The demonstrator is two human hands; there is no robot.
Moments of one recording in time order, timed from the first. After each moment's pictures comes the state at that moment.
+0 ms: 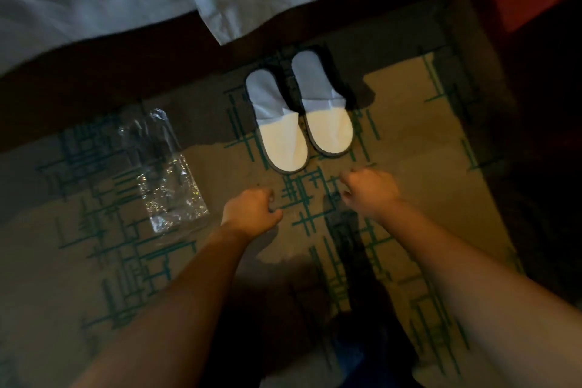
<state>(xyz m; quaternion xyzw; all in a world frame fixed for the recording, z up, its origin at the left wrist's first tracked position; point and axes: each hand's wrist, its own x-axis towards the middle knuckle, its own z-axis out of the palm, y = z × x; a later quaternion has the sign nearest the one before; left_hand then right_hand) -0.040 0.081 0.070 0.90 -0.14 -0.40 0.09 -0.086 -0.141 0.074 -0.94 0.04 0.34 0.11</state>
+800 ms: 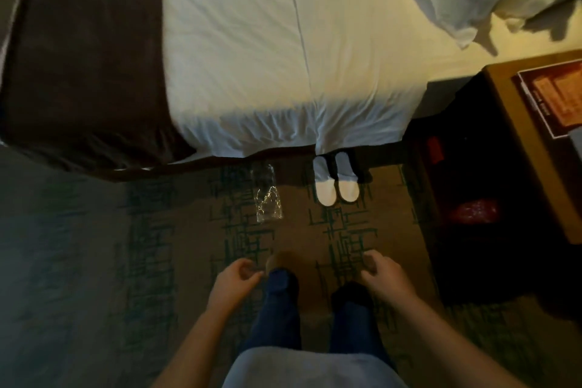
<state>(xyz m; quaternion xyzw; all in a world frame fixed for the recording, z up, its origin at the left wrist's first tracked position) -0.205 0.255 0.635 0.87 0.18 -0.36 0.30 -0.238 -0.042 0.618 -0.84 0.22 0.37 0.32</state>
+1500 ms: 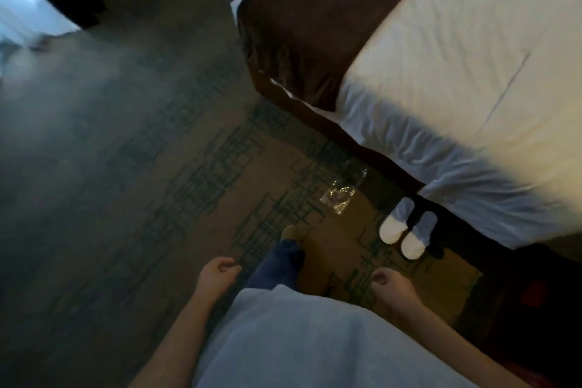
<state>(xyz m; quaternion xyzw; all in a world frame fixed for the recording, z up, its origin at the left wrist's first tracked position) -0.428 0.291 0.641 0.64 0.60 -0.14 0.45 -0.221 0.008 0.618 -0.86 -0.06 0.48 0.16</state>
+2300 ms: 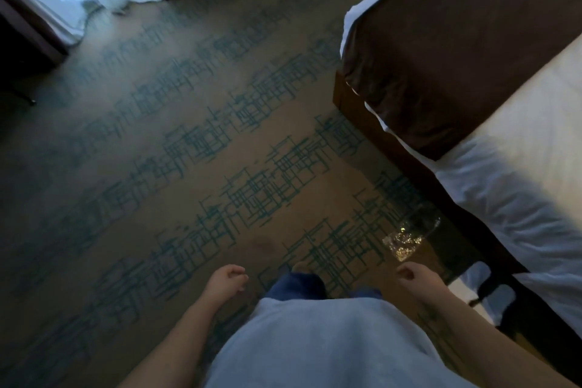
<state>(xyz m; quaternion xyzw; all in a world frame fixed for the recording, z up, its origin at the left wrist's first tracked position) -0.478 0.532 0.637 0.53 0.66 -0.14 0.51 -0.176 0.293 0.612 -0.86 -0.18 0.48 0.06</state>
